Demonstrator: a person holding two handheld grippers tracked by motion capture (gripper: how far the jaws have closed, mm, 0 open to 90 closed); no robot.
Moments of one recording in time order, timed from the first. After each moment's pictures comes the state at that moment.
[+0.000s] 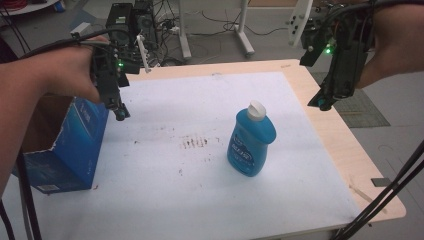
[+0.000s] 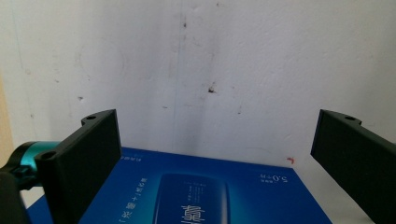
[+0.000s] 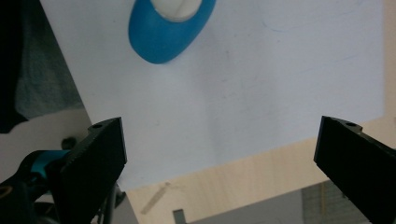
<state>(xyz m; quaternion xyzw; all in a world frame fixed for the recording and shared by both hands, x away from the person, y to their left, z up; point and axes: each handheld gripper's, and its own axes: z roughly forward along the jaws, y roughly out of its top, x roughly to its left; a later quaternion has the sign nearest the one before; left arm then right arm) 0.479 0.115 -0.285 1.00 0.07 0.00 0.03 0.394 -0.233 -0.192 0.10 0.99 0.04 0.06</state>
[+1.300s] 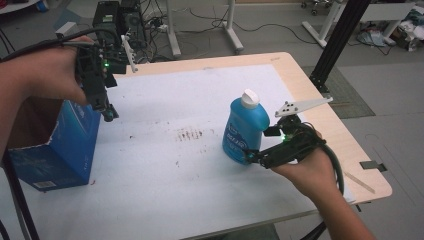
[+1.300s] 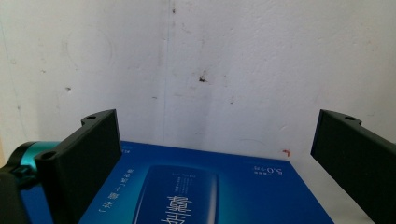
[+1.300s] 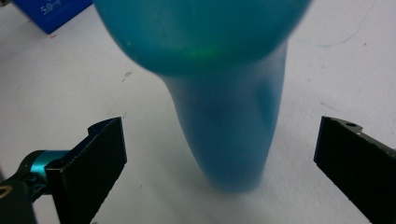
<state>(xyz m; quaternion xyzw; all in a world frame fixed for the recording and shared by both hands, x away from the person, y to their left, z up) 0.466 0.129 -0.289 1.00 0.07 0.01 0.04 0.316 -0.241 -0.395 0.41 0.81 0.42 0.09</state>
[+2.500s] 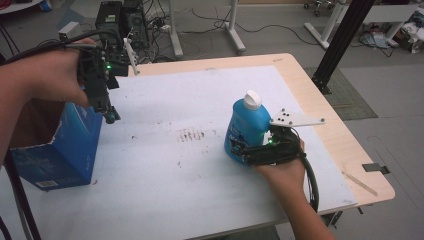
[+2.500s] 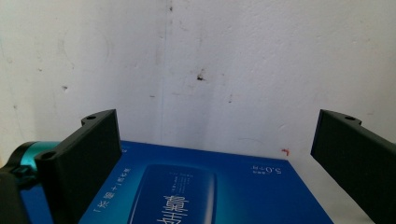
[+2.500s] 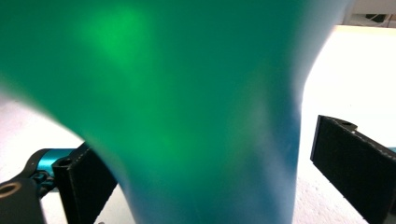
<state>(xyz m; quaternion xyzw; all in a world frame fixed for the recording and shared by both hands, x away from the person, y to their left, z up) 0.463 0.131 -0.291 1.00 0.07 0.01 0.04 0.327 -0.225 -0.438 0.39 0.73 0.53 0.18</state>
